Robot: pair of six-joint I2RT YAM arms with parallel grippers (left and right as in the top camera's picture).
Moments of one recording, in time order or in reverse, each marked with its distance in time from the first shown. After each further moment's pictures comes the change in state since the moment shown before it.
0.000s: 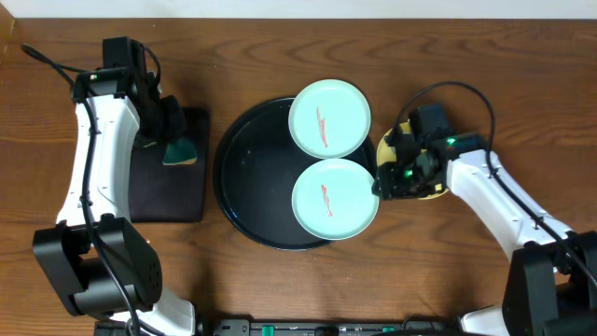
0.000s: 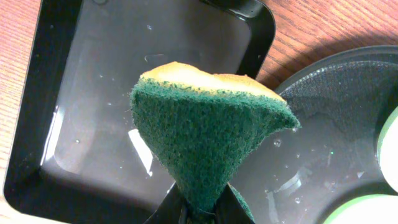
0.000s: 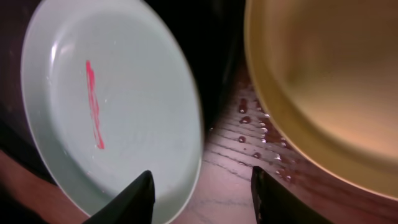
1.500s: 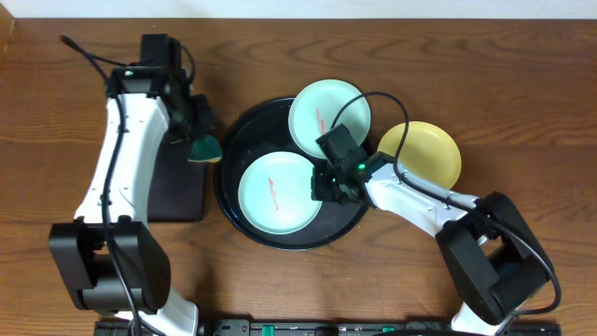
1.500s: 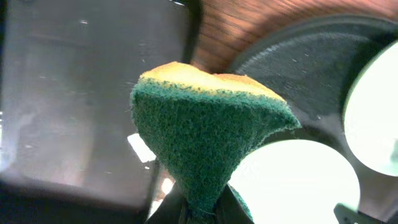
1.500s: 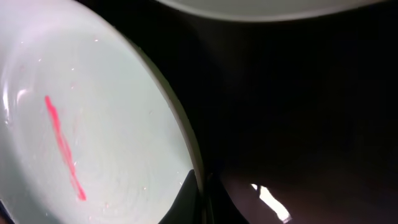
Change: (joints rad) left arm -0.152 0.000 0.000 0.012 0.000 -0.050; right arm 0.372 0.221 0.039 0.401 0.152 0.521
